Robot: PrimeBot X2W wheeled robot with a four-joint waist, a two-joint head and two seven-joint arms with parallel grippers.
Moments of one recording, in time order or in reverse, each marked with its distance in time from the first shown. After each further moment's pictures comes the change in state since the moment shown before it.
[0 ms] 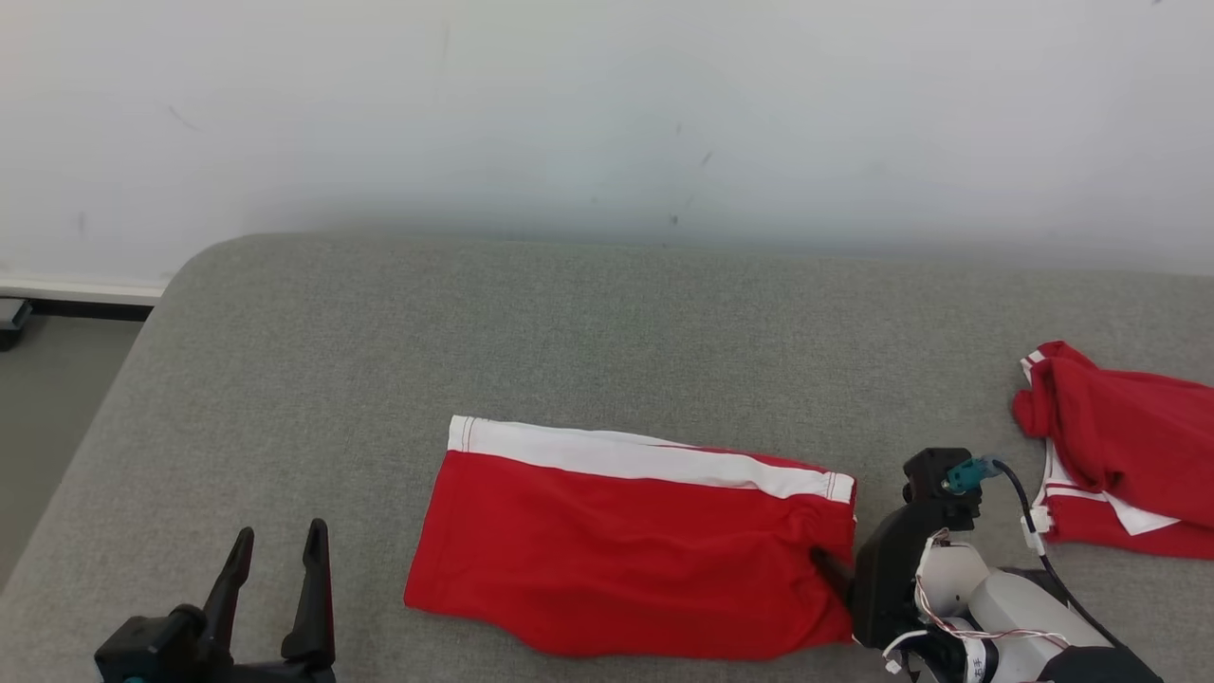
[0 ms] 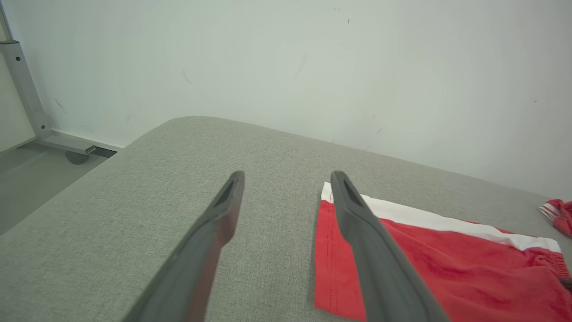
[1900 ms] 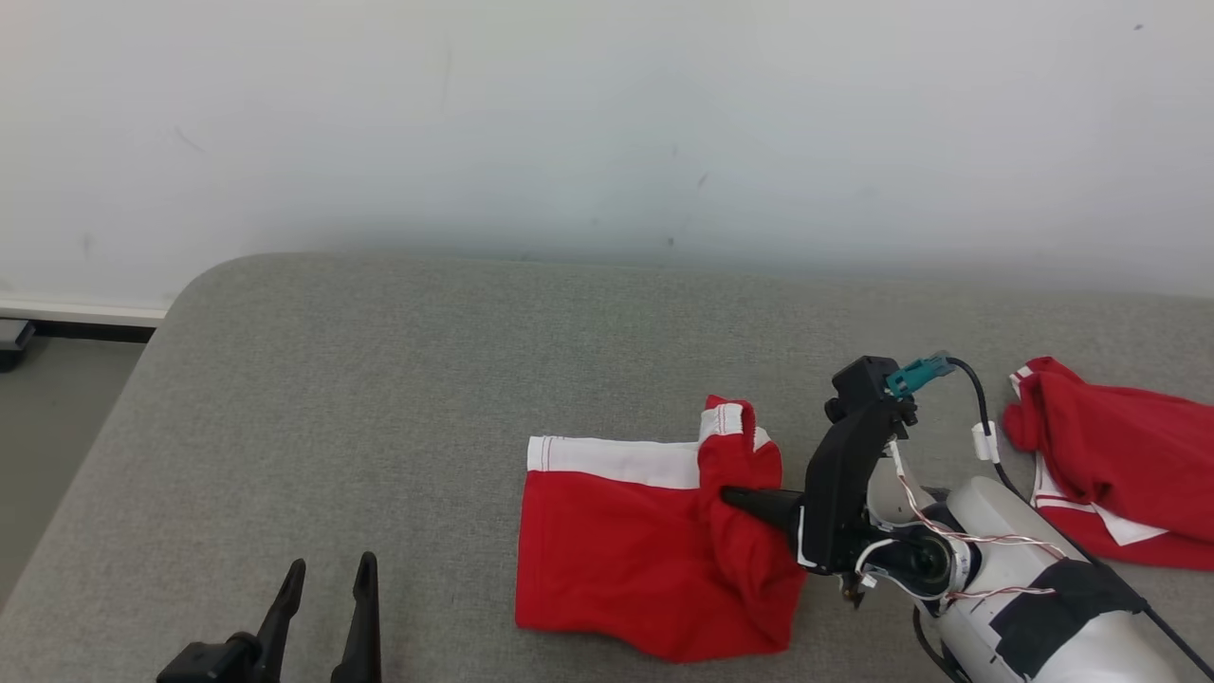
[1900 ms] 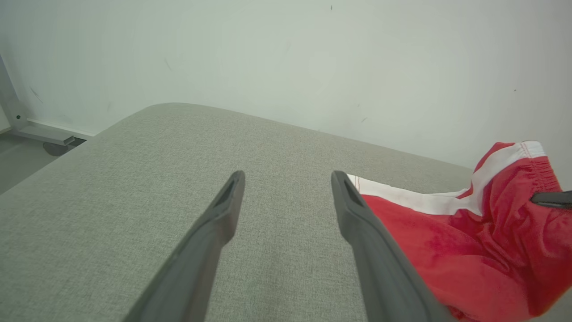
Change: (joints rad) left arm 0.034 -0.081 0.002 0.039 0.076 -0.036 0.000; right arm -0.125 0.042 -0.026 -0.095 0.235 0.186 0.251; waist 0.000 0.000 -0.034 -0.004
